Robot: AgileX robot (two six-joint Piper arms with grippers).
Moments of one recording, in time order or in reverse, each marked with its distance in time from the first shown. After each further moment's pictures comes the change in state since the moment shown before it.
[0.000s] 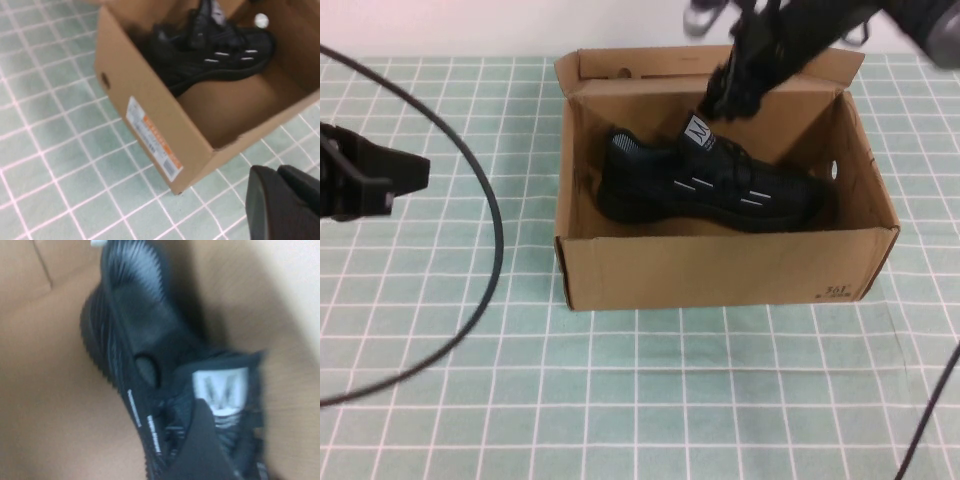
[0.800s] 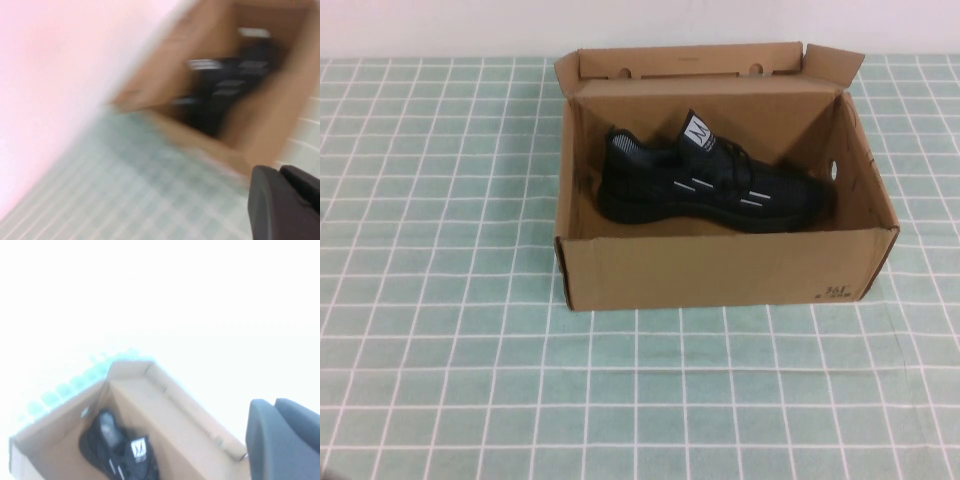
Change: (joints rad) right arm 0.000 -0.794 0.006 -0.074 0.167 0.286; left arm -0.220 -0.521 0.002 0.383 0.035 0.097
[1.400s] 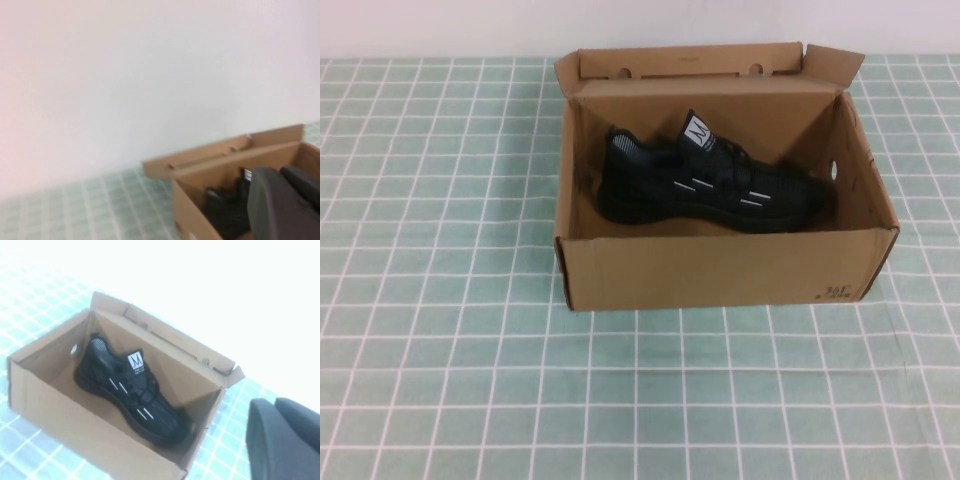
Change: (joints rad) right arm 0.000 -0.764 1.175 -0.149 -0.476 0.146; left arm 0.000 -0.205 0.218 0.038 -0.452 -0.513
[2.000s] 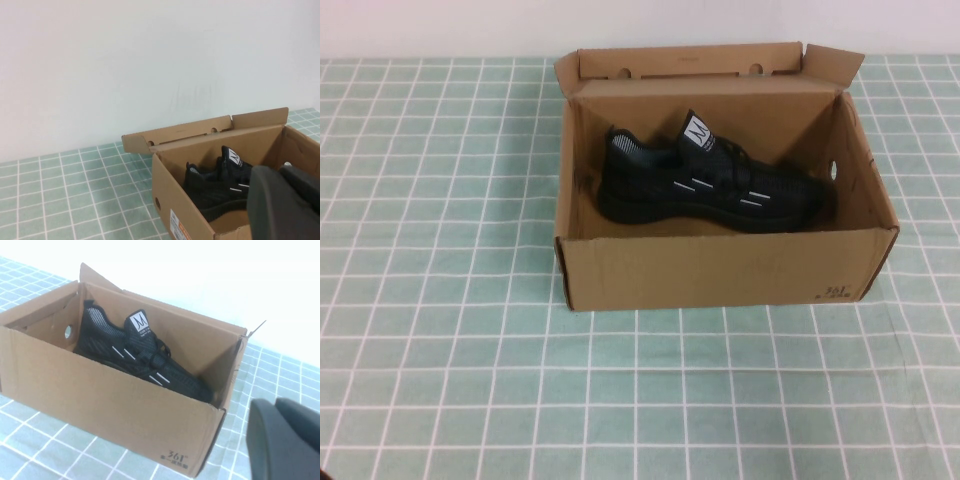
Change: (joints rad) right arm 0.000 -0.315 0.718 0.021 -0.514 0.083; left arm 0.000 0.000 0.104 -0.100 -0.021 -0.004
